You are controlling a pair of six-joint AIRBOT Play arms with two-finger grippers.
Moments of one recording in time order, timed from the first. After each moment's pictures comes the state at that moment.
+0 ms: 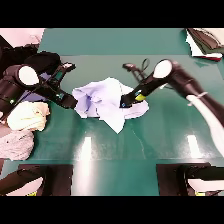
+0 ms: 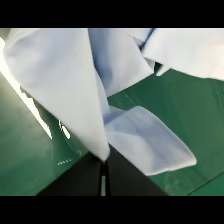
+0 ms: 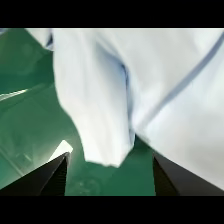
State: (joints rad) left arm -0.28 -1.18 1.17 1.28 -1.30 -1.34; right arm 0.46 -1.53 1.41 -1.08 1.27 1.43
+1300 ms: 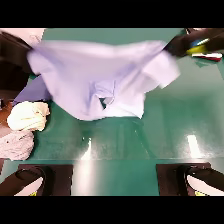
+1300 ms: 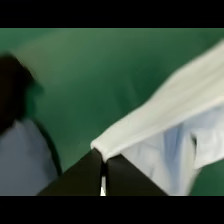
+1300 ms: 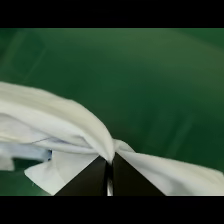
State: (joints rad) left arm -0.28 -1.00 1.81 1.54 -1.35 -1.41; right arm 0.20 -1.15 1.80 -1.29 1.29 1.50
